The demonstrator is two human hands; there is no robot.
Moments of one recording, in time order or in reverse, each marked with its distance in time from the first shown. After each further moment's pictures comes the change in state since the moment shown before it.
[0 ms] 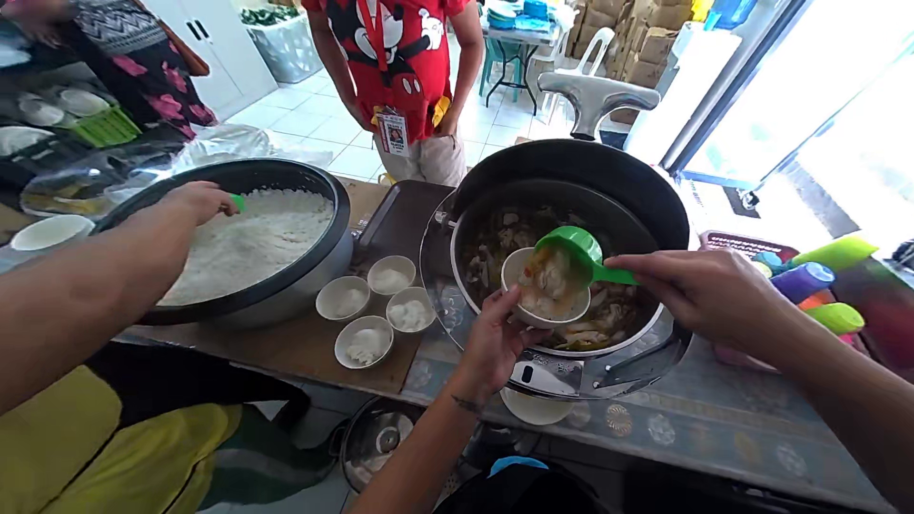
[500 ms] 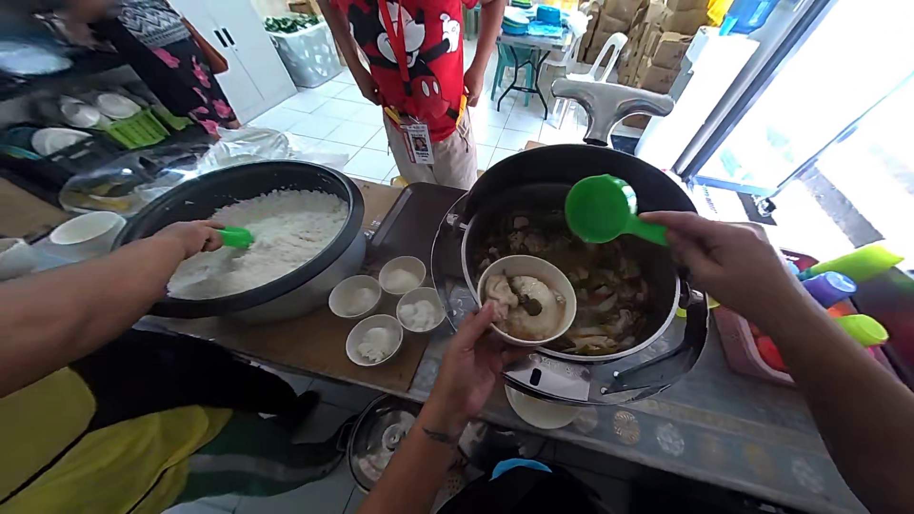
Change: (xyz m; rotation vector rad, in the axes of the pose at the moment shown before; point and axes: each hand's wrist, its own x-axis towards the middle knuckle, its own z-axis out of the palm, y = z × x) left_hand -0.025 0.006 -0.032 -0.036 -0.015 0.118; right_hand 0.010 0.029 0.005 0.032 0.090 0.209
